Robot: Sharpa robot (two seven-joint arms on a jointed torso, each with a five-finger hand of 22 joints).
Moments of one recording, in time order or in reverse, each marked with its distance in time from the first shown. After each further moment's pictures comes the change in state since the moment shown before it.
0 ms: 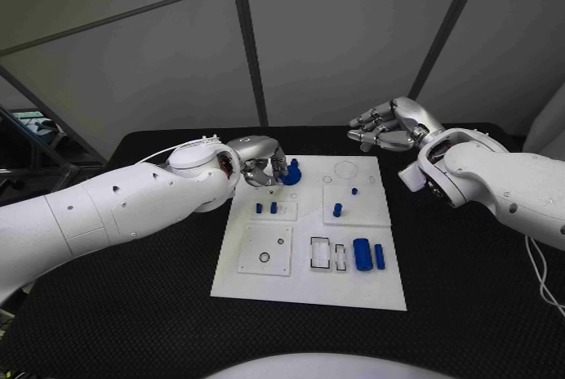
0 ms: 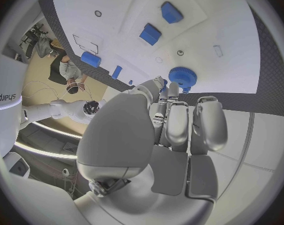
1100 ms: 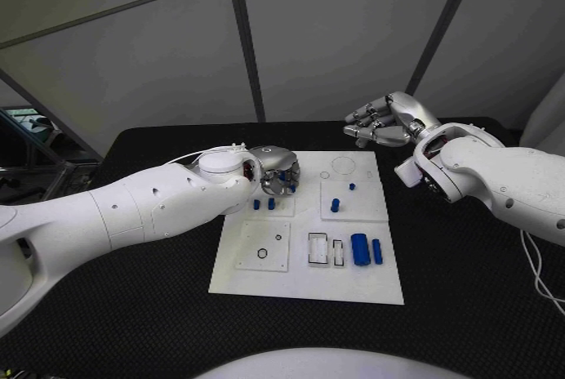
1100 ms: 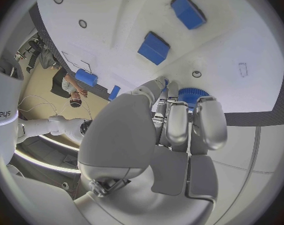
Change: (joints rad) left arm 0.005 0.148 -0.074 -0.124 -0.080 0.048 -0.003; left_hand 0.024 0.016 -0.019 -0.003 0.004 -0.021 -0.007 0.014 0.003 -0.026 -0.004 0.020 0.009 0.000 0.000 -0.004 0.007 0.000 -0.004 -0.004 -0.008 0.000; right arm 0.000 0.002 0.000 0.012 0.000 -0.002 0.000; right_hand 0.000 0.000 0.000 0.000 0.000 0.000 0.000 0.000 0.000 0.000 0.000 0.000 0.000 0.000 0.000 0.000 0.000 0.000 0.000 0.000 0.000 0.000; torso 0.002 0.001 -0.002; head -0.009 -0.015
